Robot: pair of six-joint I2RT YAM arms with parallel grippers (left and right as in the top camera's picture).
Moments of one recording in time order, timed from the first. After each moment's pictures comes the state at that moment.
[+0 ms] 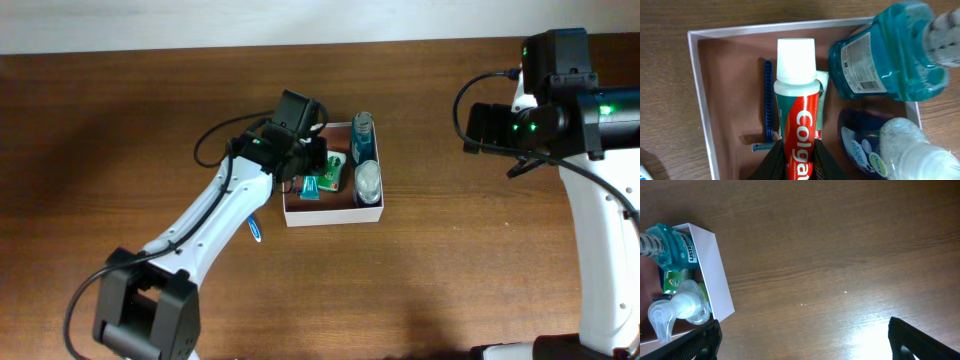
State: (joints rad) left arm -0.49 1.79 1.41 -0.63 0.03 -0.40; right arm 0.03 1.56 1.87 -1.45 0.12 0.24
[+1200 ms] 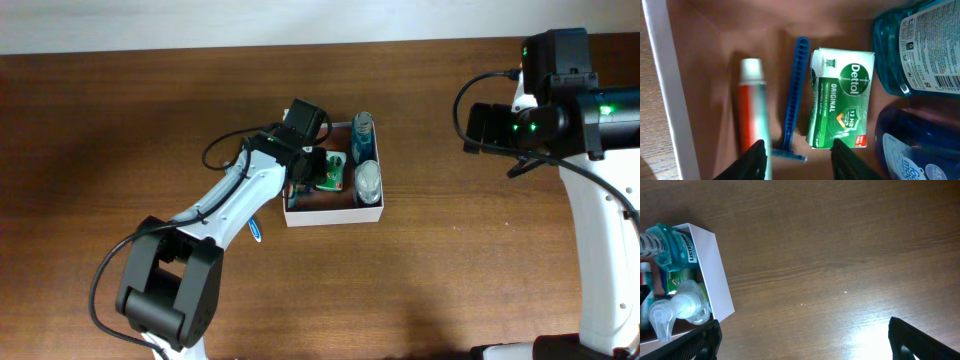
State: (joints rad) left arm -0.49 1.92 1.41 -0.64 -0.01 -0.41; right arm 0.03 1.56 1.87 -1.45 0.12 0.24
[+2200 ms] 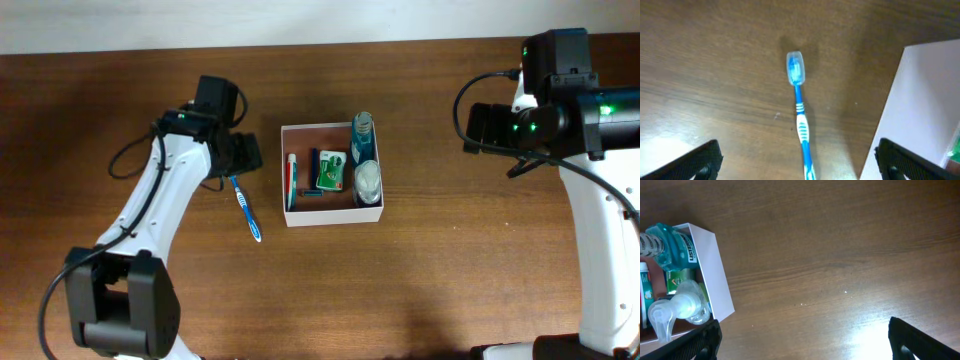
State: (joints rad) left arm -0.19 1.80 1.44 -0.93 -0.11 -0.45; right arm 0.03 1.56 1.87 -1.45 0.12 0.24
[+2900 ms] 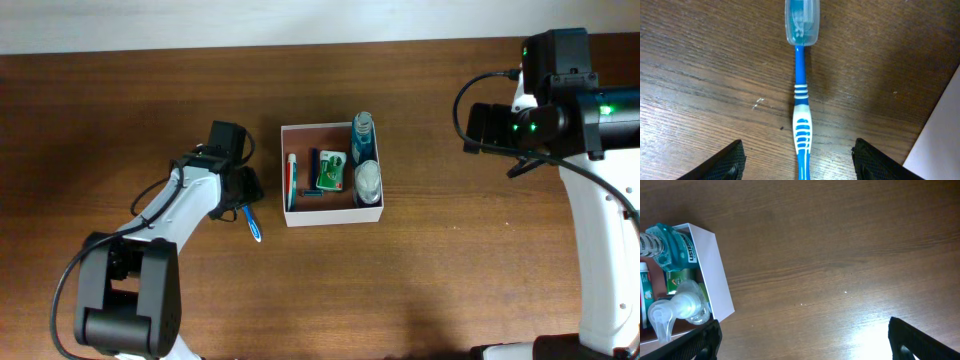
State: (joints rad) left arm -0.20 1.81 1.13 -0.66 -0.06 -0.57; right arm 0.03 1.56 1.87 -1.45 0.12 0.24
